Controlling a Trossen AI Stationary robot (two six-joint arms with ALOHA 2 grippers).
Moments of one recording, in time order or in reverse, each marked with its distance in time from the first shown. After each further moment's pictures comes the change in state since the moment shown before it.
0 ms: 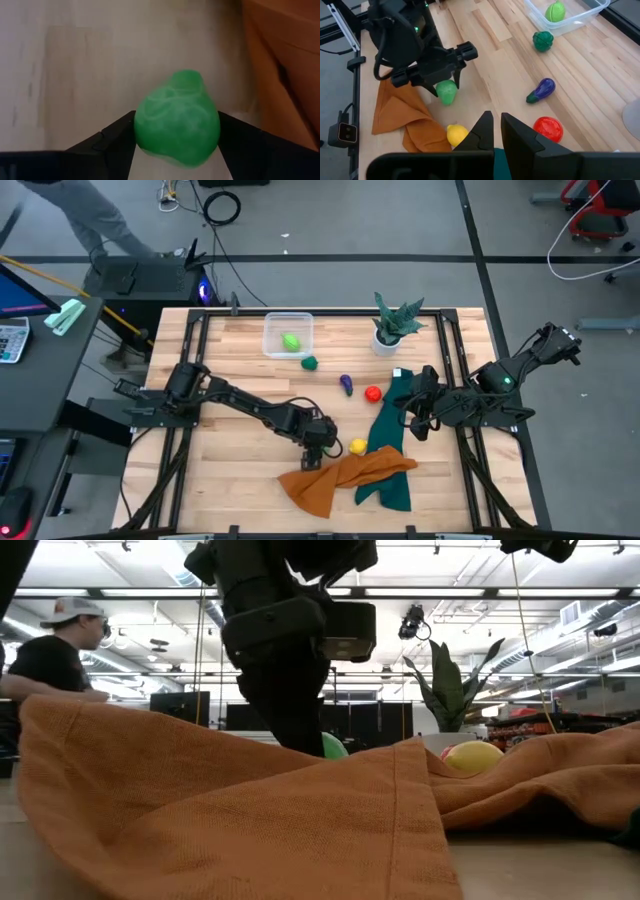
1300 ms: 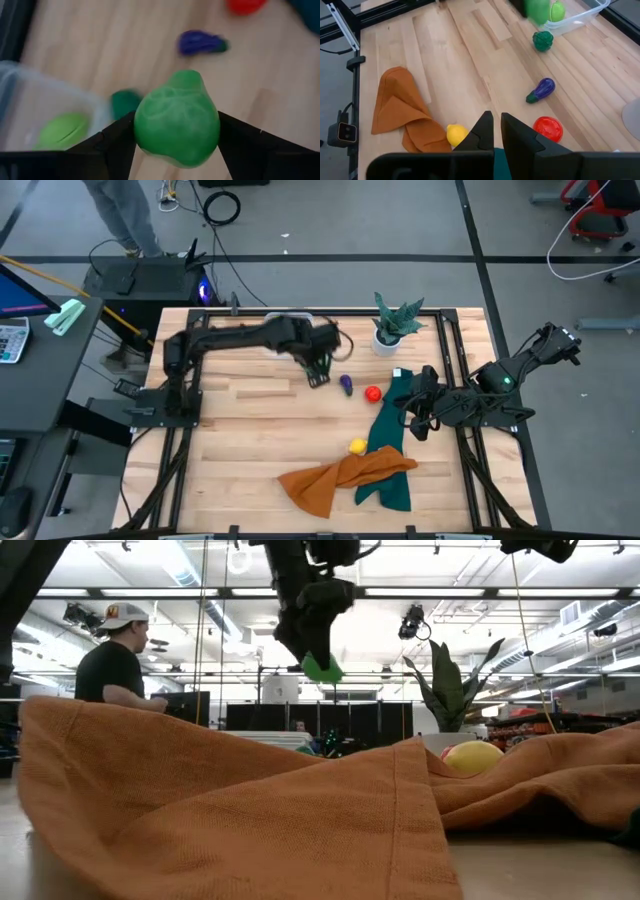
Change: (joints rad) left arm 0.443 -0.089 0.432 -0.564 -0.099 0.174; right arm 0.000 0.000 -0.001 0.000 0.000 0.000
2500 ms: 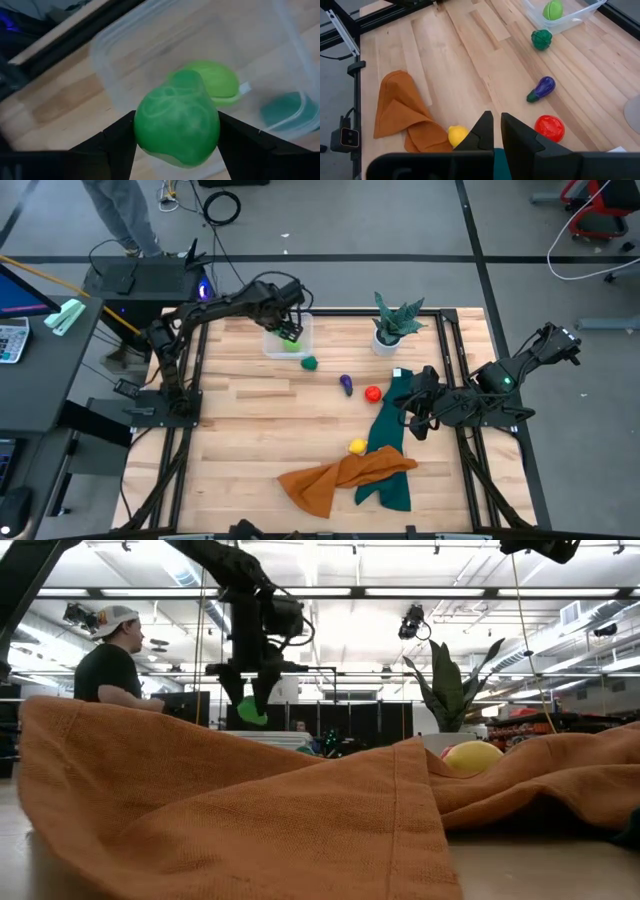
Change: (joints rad) left arm 0.387 -0.076 -0.257 0.011 -0.067 -0.302; right arm 0.000 0.000 0.000 0.000 0.005 0.034
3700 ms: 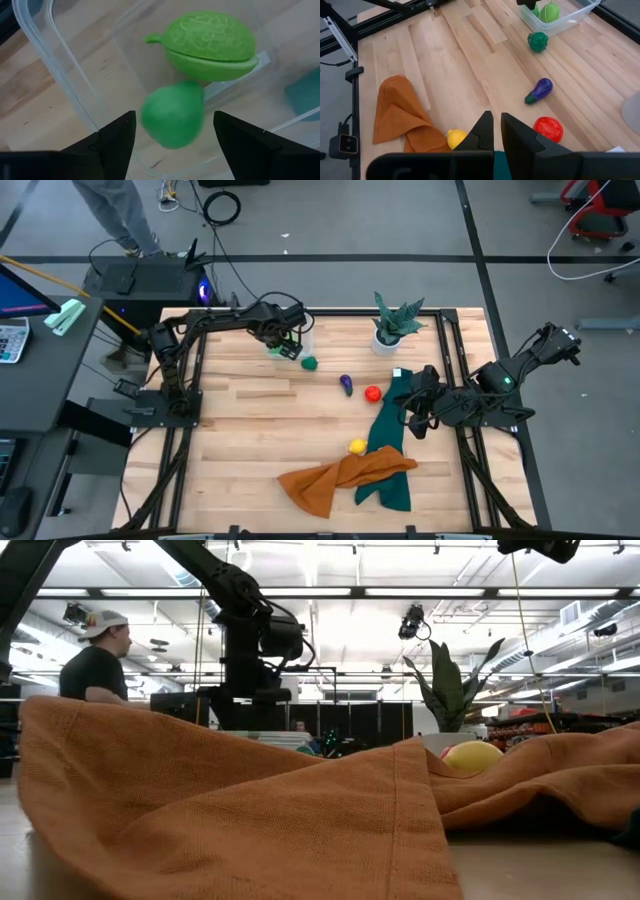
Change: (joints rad) left arm -0.064 0.002 -0.209 0.159 -0.019 -0.044; right arm 0.000 0.000 0.002 0.000 0.021 0.019
